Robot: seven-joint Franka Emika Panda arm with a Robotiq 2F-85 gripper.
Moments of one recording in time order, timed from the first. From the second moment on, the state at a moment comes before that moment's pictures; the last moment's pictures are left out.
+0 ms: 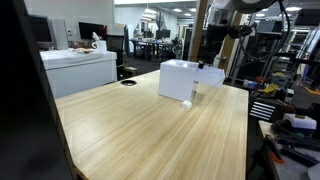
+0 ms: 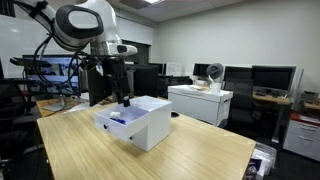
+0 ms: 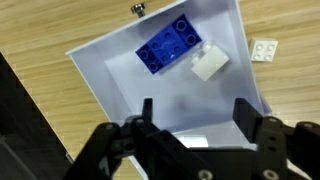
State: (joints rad) arm -0.27 -0.25 -0.13 -2.52 -0.28 2.44 0.17
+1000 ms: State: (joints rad) arm -0.11 -0.33 -0.05 -2.58 -0.22 2.43 0.16
